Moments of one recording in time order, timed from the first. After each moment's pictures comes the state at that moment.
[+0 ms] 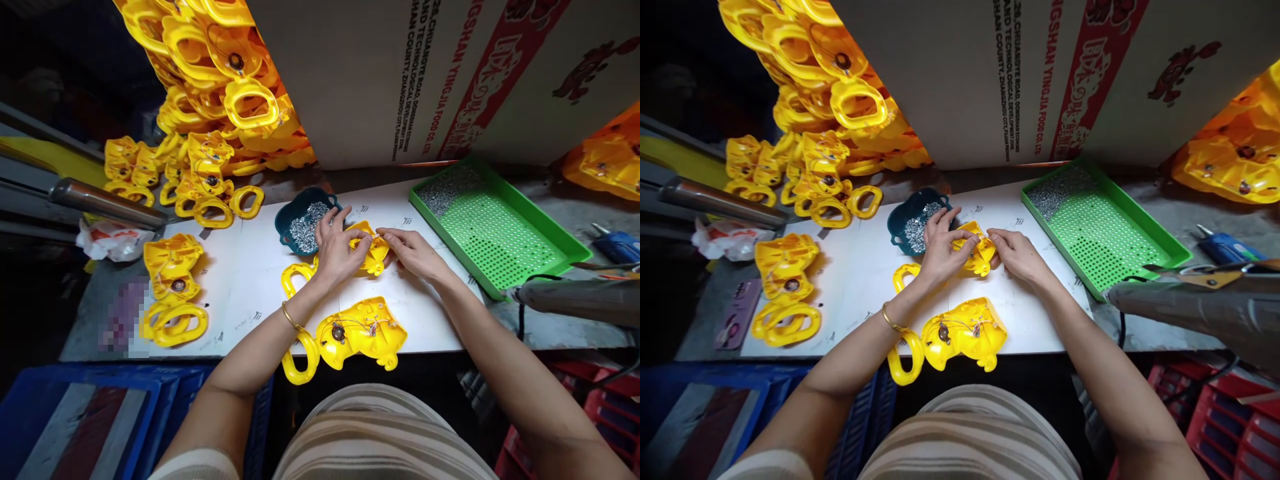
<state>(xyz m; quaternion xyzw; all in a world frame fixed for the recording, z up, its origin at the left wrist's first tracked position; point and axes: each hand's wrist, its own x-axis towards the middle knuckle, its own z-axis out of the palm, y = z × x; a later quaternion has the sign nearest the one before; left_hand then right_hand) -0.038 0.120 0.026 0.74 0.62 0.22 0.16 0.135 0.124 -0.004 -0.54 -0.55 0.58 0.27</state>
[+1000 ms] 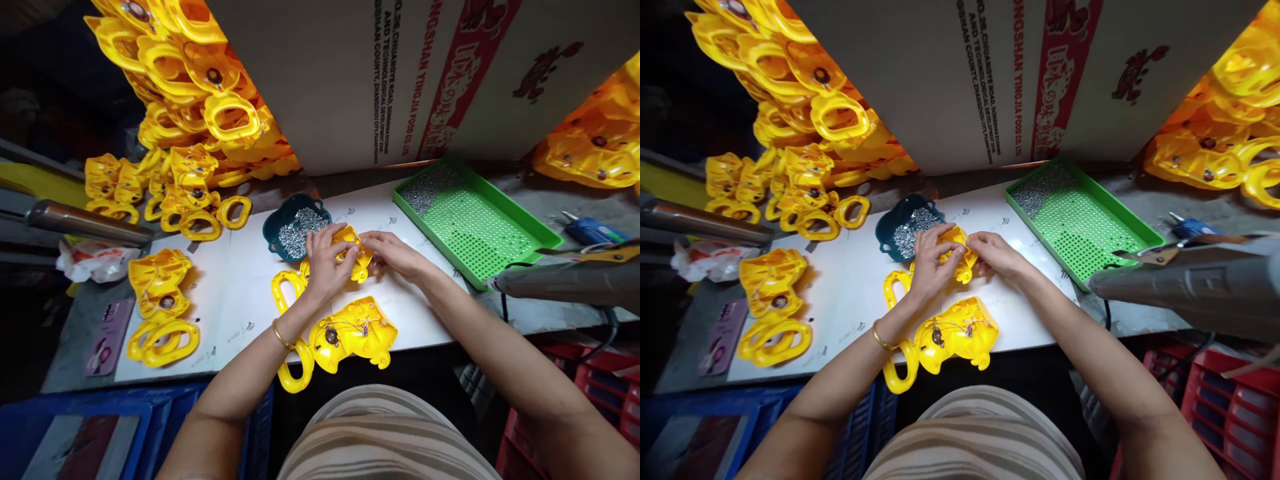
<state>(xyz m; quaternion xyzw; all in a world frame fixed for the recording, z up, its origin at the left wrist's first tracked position) -0.044 0.104 0.017 0.76 0.57 0.28 0.14 0.119 0.122 0.020 -0.47 -0.39 0.74 0.28</state>
